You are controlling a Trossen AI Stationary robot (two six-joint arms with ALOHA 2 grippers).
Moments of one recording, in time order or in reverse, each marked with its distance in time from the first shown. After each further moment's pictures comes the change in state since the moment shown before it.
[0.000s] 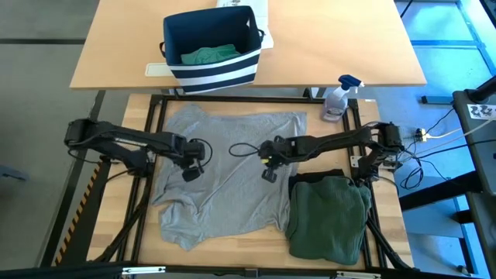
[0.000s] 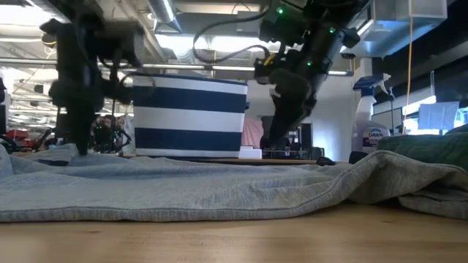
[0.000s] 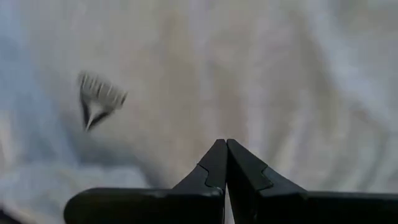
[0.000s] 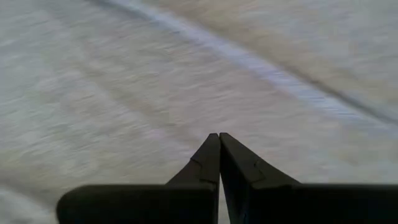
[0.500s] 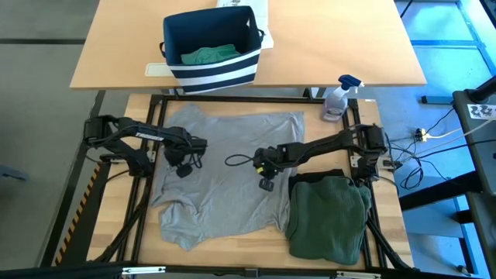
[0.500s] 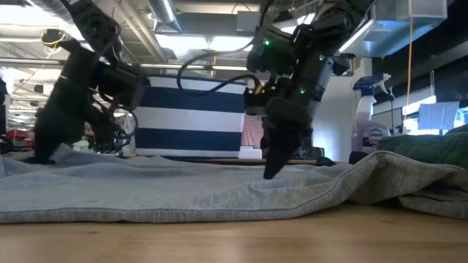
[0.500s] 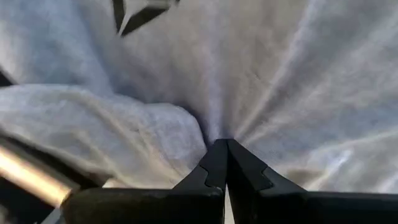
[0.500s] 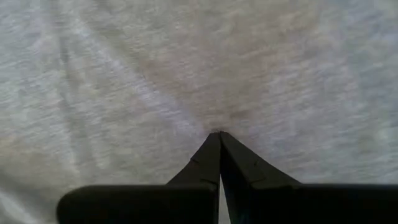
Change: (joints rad) left arm 0.162 0.215 0.004 -0.232 0.036 -0.003; right arm 0.002 0.169 0.004 0.095 -0.162 -0.023
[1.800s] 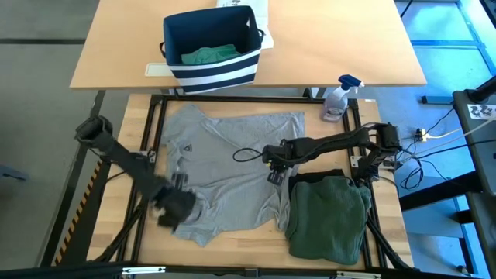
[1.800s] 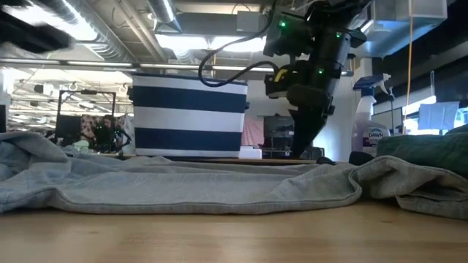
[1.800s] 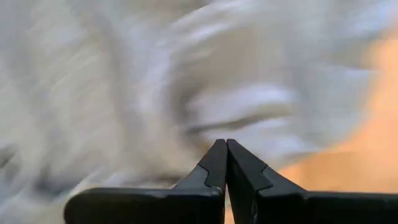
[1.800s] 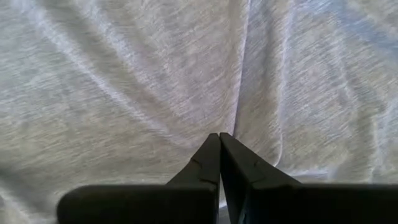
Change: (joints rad) left arm -0.940 -0.066 0.343 0.026 -0.007 -0.072; right arm 0.000 -0.149 -0.003 -0.269 0.170 0.070
